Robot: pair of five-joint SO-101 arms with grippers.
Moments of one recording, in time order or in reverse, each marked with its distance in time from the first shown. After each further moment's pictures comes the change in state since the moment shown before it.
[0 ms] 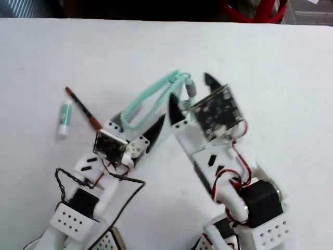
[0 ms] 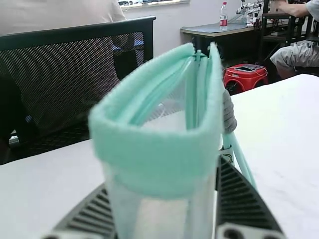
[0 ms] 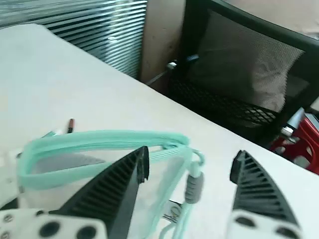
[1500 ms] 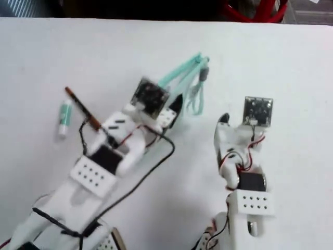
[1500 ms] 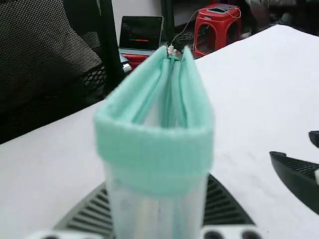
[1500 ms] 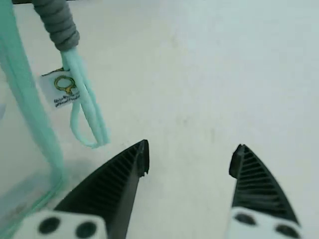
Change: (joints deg) left arm 6.3 41.9 -38.1 10.8 0.0; right arm 27.9 0.0 45.7 -30.9 -12.6
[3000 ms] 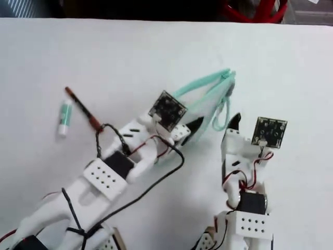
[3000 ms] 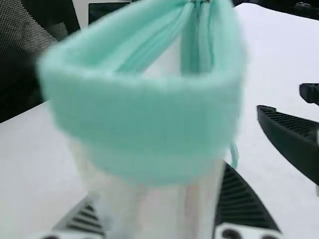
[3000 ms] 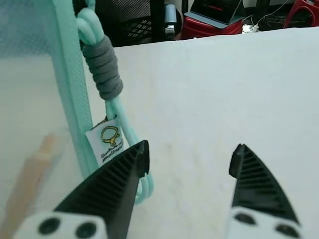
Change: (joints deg) left arm 4.2 2.0 7.9 -7.0 0.0; right arm 1.3 -21.1 10.7 -1.4 0.4
